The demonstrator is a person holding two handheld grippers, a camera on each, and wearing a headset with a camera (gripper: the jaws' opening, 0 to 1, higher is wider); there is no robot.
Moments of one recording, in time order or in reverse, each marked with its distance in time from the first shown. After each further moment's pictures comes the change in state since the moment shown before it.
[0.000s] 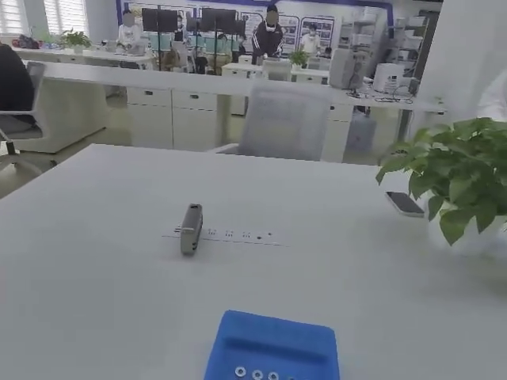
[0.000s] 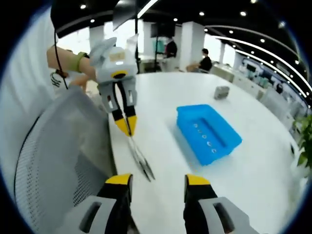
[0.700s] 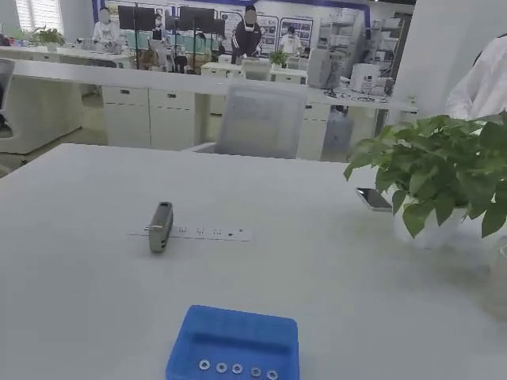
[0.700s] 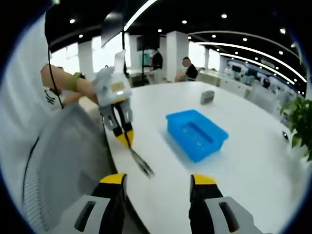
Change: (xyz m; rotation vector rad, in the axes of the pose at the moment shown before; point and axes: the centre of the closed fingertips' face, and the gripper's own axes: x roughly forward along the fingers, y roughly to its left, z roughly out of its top) left arm 0.009 0.007 -0.018 -0.062 0.092 0.045; right arm -0.027 -0.004 0.001 0.132 -0.155 -0.083
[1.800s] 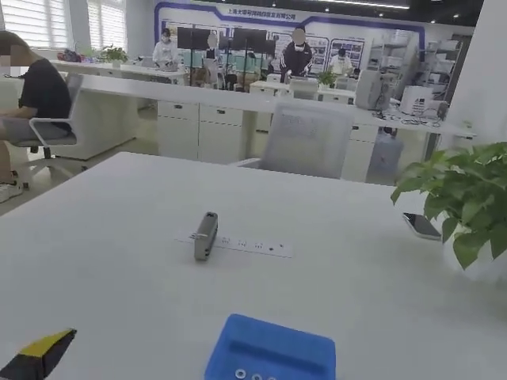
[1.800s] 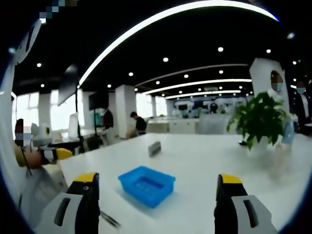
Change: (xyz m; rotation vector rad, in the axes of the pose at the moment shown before) left arm -0.207 0.050 0.018 -0.623 -1.111 0.839; right arm -0.067 -0.080 0.073 0.203 -0.542 -0.411
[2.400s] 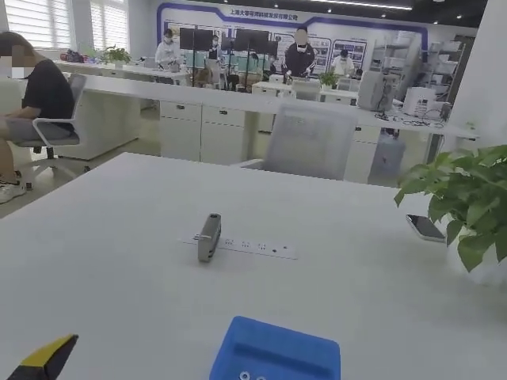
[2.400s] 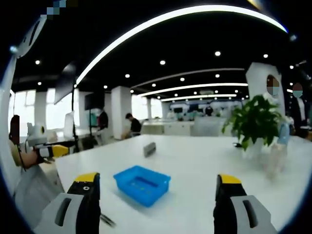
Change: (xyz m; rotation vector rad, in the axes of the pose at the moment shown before) left arm 0.005 -0.002 -0.010 -0.012 0.000 0.000; right arm -0.001 0.000 -0.015 -0.031 0.034 -0.037
